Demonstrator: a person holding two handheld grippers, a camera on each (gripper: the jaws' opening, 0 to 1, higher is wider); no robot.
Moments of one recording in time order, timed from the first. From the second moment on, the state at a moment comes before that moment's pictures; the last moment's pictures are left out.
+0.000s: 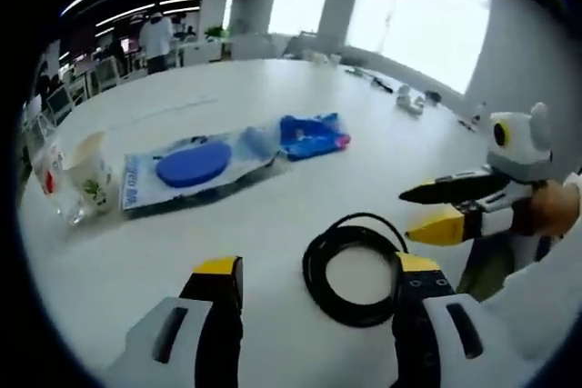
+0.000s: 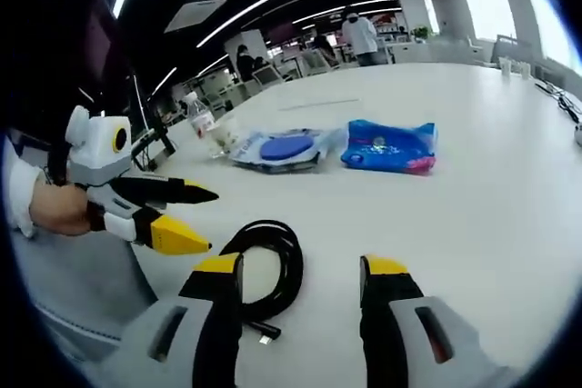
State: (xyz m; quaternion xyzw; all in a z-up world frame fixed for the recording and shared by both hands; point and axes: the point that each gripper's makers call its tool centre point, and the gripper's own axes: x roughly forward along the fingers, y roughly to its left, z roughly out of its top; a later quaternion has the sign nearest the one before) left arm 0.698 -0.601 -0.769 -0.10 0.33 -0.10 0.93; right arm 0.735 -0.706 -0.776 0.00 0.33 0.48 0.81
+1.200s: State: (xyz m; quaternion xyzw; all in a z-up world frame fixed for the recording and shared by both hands) left arm 0.686 -0.618 -0.785 -0.20 0.43 -0.03 0.88; right arm 0.732 -0.698 -0.774 -0.02 0.33 0.48 0.81
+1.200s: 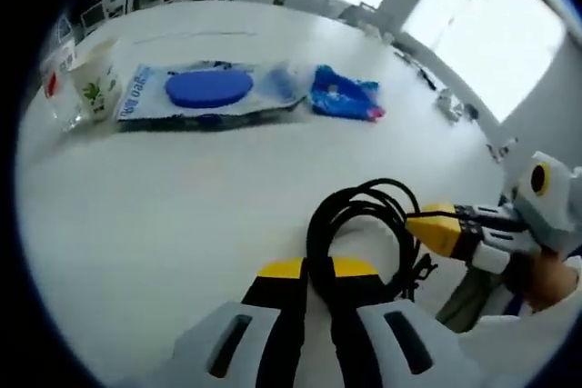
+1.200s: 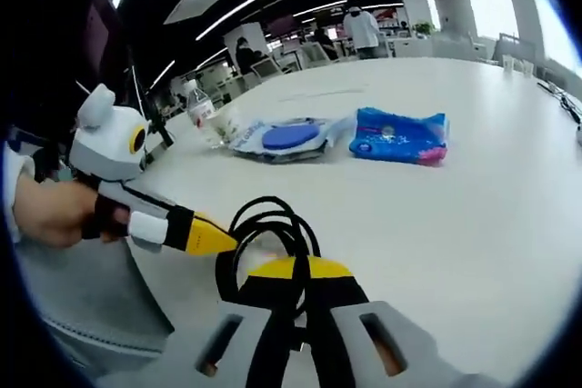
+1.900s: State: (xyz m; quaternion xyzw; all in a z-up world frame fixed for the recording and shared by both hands) left arm 0.776 -0.624 -0.728 -0.24 0.34 -0.06 0.91; right arm 0.815 -0.706 -0.712 0.00 0.27 0.45 0.85
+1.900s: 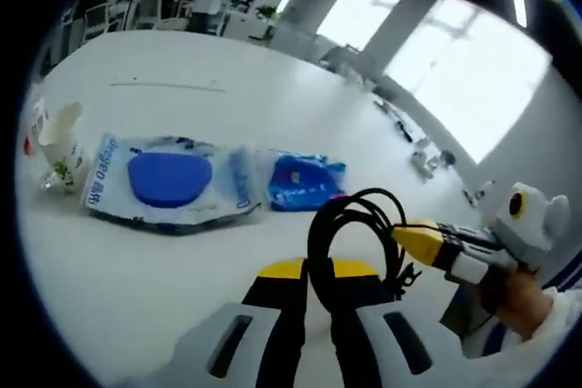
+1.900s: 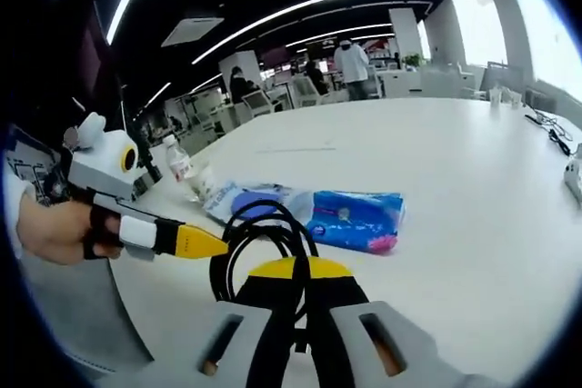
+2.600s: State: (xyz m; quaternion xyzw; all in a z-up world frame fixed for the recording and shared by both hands) left arm 0.809 -0.640 -0.775 -0.21 0.40 -0.08 0.89; right arm 0.844 -0.720 -0.757 -0.01 0.32 0.43 0.85
